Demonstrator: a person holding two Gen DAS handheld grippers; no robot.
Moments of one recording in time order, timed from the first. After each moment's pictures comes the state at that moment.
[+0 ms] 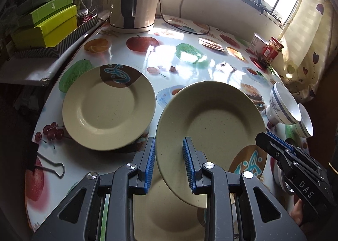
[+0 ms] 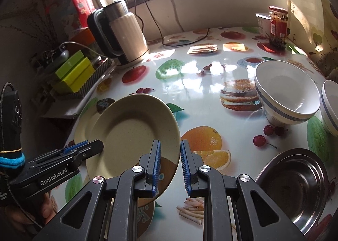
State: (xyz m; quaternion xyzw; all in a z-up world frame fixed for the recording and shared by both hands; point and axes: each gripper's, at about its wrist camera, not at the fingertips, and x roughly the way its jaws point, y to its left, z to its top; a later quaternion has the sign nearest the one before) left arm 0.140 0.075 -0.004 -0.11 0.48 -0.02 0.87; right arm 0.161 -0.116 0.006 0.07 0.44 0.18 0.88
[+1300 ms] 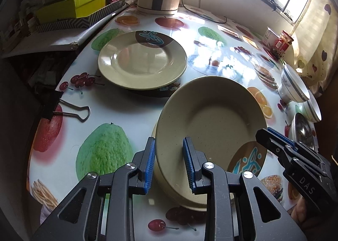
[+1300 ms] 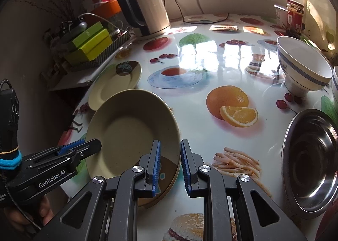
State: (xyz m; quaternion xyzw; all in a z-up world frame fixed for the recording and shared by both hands) left arm 0.071 0.093 -0.028 -0.12 0.50 0.03 0.86; right arm 0.114 -0.089 -0.017 0.04 0.47 0.23 0.85
